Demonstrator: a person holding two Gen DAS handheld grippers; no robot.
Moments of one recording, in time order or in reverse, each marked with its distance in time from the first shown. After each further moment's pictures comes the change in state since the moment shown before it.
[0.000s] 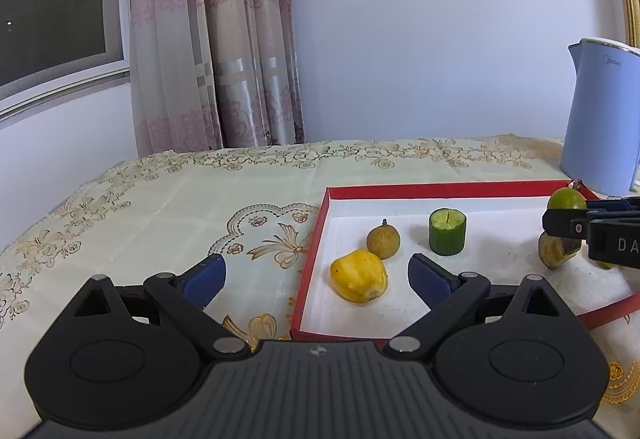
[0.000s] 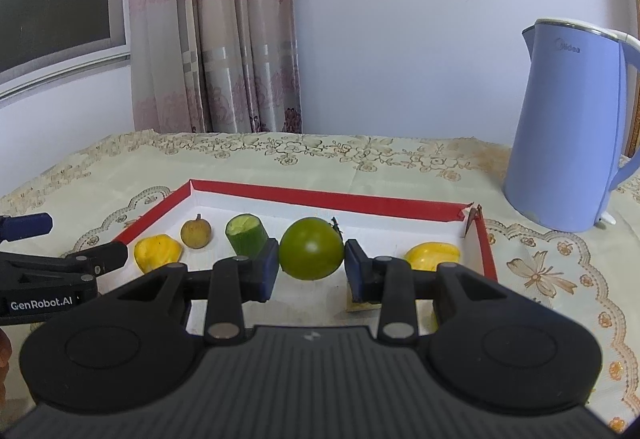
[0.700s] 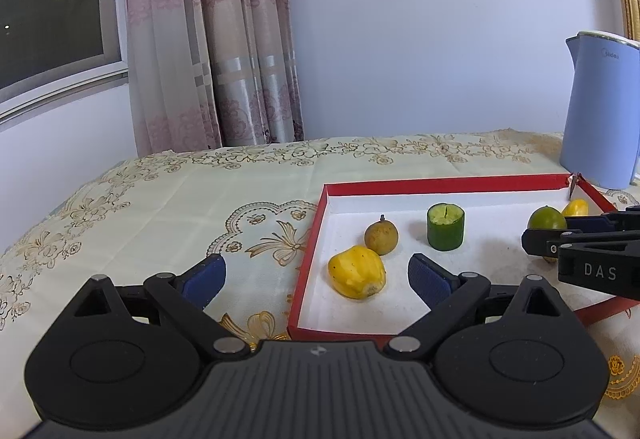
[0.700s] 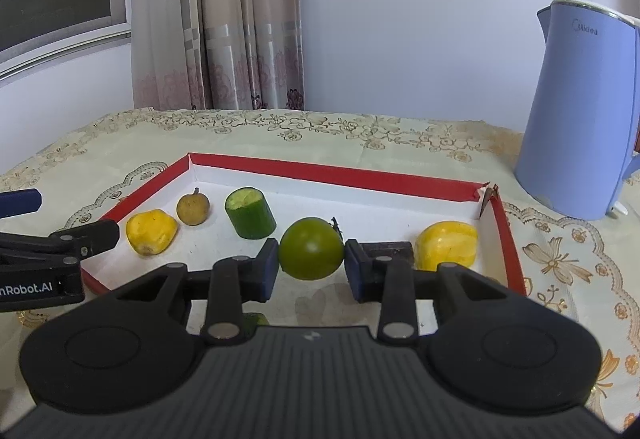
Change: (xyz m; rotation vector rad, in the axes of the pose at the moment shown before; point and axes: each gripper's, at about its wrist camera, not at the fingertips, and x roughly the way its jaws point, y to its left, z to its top) left arm 0.000 -0.002 -0.002 0.016 0.006 0.002; right arm 0.019 0.005 -0.008 -0.019 0.049 -0.002
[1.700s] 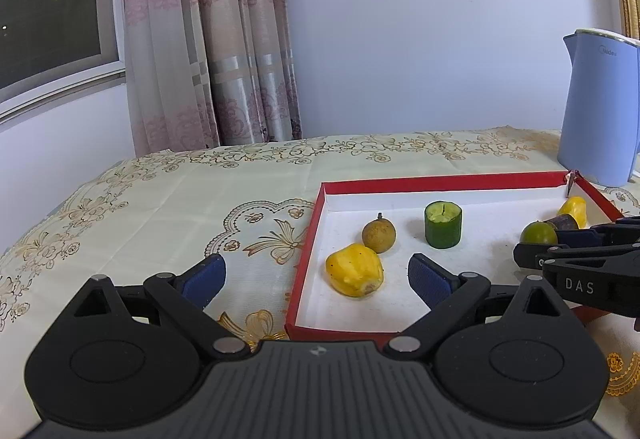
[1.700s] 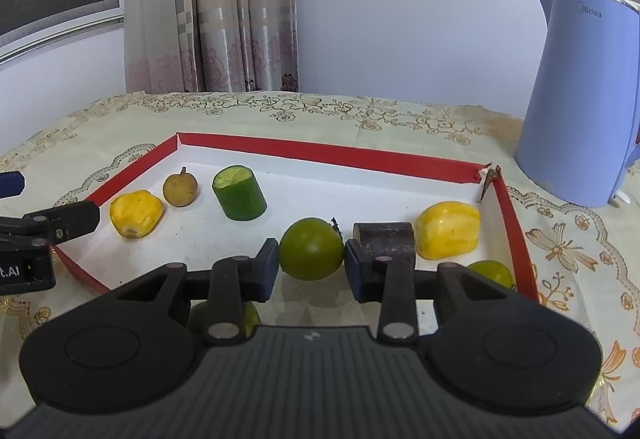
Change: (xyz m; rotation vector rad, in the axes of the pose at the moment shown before) left arm 0.000 -0.002 0.000 0.006 0.004 -0.005; right arm 0.013 -0.001 -0.008 -0.003 0.037 -0.019
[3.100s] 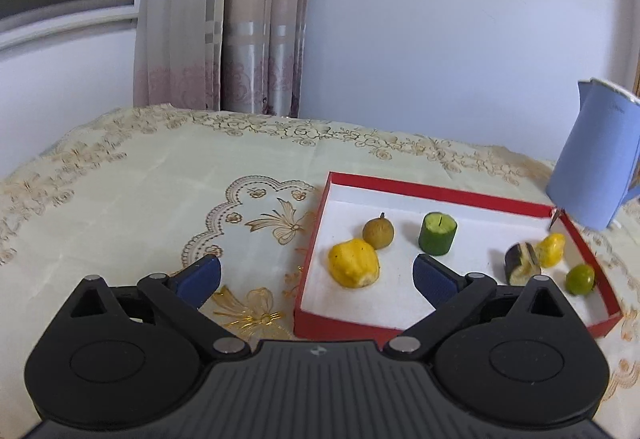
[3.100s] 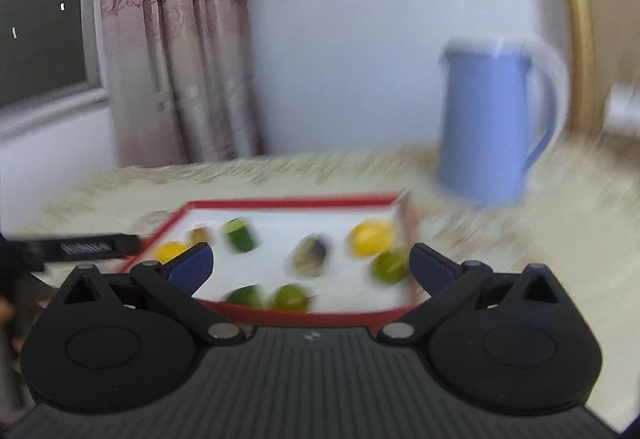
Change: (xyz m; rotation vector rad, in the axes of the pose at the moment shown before) left arm -0.013 0.030 0.010 -0.164 0.079 -0.065; right arm -0.146 0.006 -0.024 0.053 -0.217 -0.127
